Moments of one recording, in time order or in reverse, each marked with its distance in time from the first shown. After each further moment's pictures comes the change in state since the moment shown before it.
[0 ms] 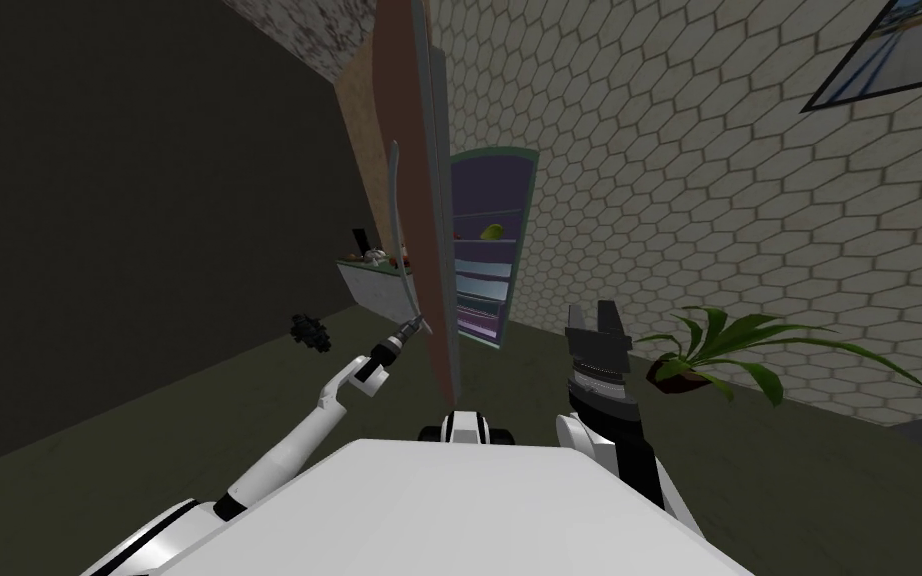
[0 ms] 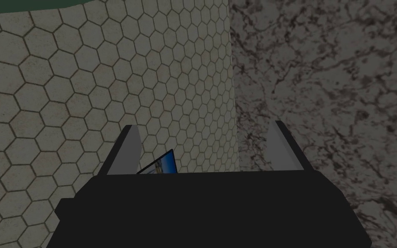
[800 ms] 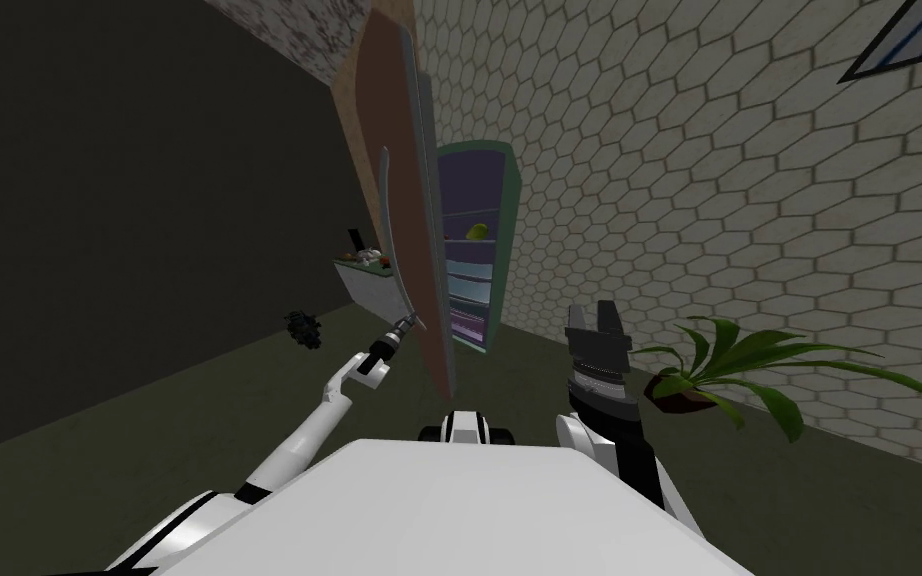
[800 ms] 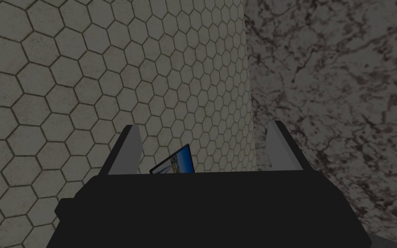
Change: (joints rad) left arm -0.040 -0.070 0.090 0.079 -0.025 0.034 -0.032; right arm 0.000 0.000 0.000 0.000 0.000 0.000 0.000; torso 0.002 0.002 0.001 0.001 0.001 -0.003
